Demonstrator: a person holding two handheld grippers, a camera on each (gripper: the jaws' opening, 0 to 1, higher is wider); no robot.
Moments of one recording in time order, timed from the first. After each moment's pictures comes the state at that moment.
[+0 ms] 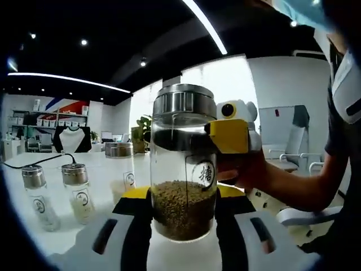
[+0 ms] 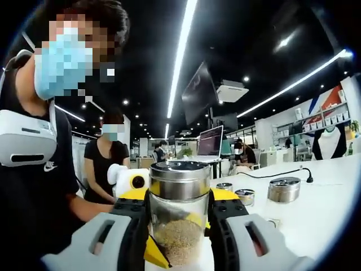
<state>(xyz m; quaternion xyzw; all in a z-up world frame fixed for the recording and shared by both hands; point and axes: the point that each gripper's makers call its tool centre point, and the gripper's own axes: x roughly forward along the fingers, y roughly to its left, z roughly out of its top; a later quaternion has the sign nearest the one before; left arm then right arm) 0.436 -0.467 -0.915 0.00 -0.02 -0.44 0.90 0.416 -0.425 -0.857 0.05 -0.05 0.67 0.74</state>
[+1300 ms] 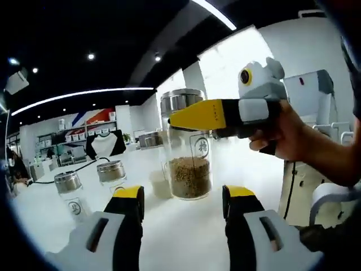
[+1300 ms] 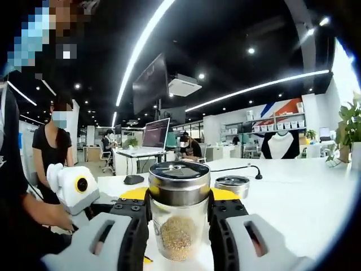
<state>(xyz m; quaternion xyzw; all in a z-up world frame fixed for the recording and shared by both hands) 0.458 -0.430 -0.929 0.02 -0.01 -0.35 0.94 0.487 -0.455 -0.860 0.01 -0.02 0.48 0.88</state>
